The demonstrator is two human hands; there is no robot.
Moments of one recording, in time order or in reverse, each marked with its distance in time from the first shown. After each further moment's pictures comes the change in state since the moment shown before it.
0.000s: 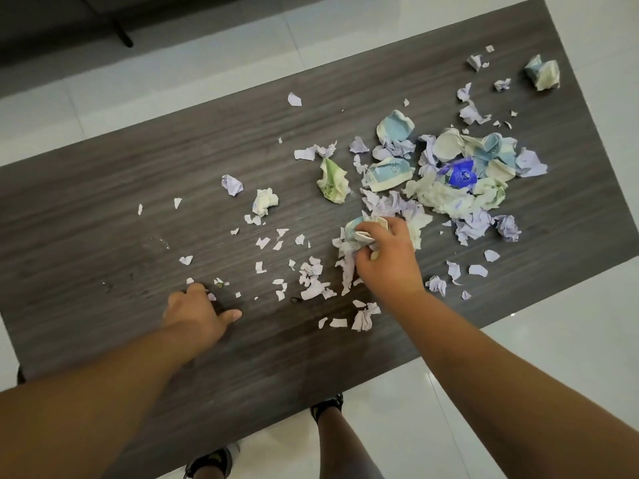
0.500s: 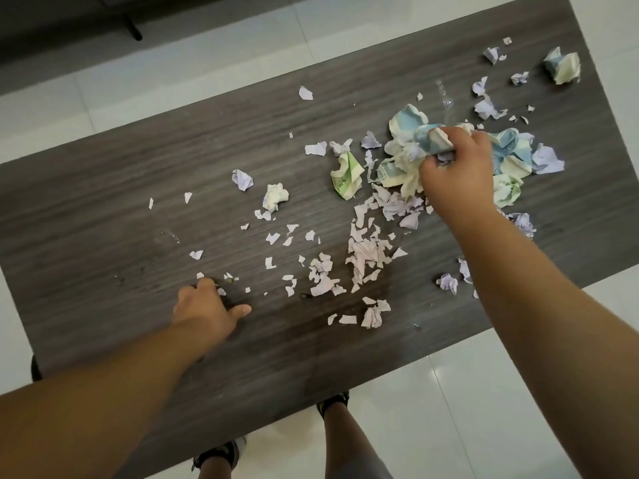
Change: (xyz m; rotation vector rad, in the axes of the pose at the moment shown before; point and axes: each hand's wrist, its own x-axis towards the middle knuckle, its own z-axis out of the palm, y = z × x) left_hand 0.002 -0.003 0.003 -0.005 0.004 -0.002; right_hand 0.089 -0.036 -0.092 0.019 0.253 0.066
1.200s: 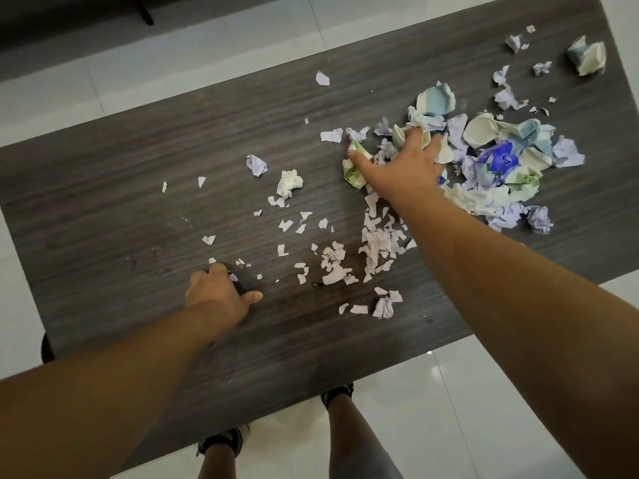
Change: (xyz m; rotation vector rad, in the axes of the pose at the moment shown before) left_hand 0.004 -0.003 0.004 -0.006 0.007 0.020; right_hand 0.002 -0.023 0.098 -0.256 -0.226 0.264
